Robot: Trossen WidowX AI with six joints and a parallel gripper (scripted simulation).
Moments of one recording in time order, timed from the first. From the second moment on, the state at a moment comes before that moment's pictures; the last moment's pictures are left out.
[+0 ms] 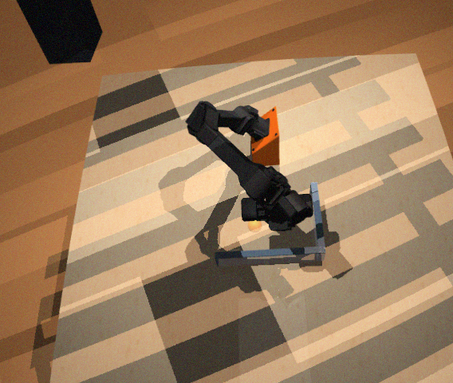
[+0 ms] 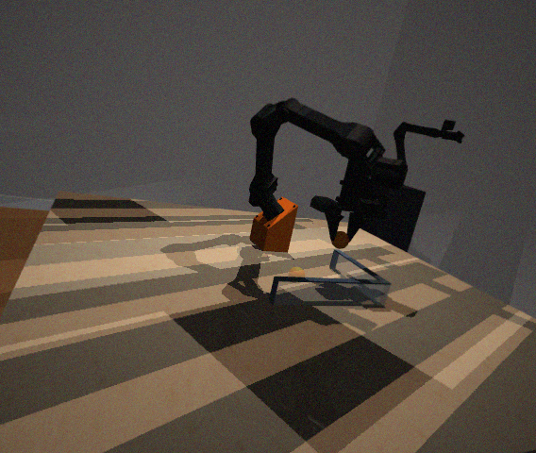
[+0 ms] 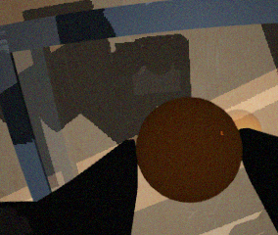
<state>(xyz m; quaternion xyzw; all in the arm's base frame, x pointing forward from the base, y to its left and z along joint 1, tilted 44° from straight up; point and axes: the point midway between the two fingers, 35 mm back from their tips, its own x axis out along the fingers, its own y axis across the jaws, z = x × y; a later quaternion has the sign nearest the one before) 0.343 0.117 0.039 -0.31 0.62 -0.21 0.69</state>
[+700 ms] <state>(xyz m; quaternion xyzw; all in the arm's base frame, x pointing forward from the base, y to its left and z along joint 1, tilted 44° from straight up) 0.321 0.069 0.055 -0.30 0.62 -0.21 0.69</state>
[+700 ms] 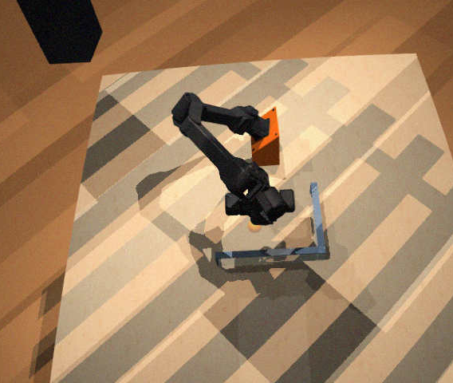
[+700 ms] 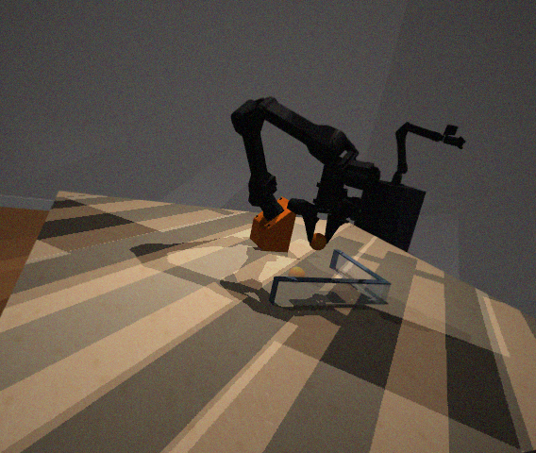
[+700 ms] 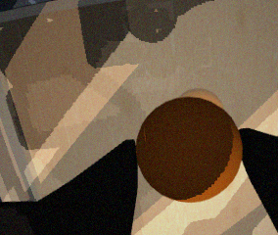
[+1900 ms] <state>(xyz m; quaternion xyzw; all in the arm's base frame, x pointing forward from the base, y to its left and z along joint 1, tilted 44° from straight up) 0.313 -0.015 0.001 -0.30 0.62 -0.21 0.69</state>
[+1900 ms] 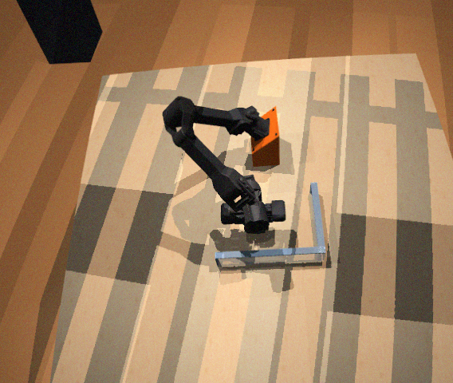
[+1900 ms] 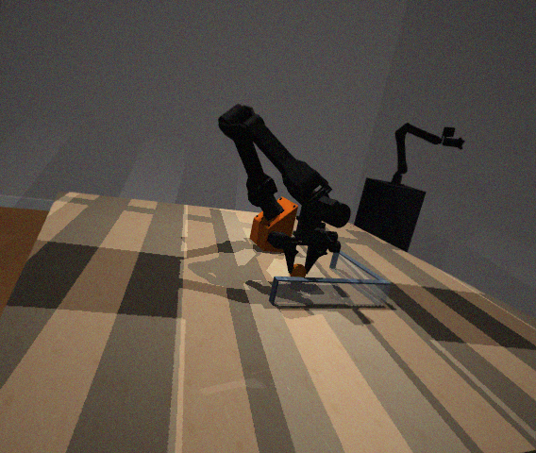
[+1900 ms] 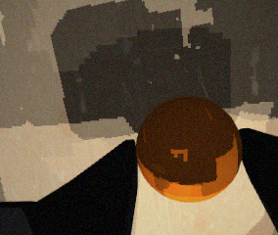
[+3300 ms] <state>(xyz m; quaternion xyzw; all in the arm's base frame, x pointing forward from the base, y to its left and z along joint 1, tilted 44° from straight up) 0.304 0.032 0.048 -0.31 0.62 -0.21 0.69</state>
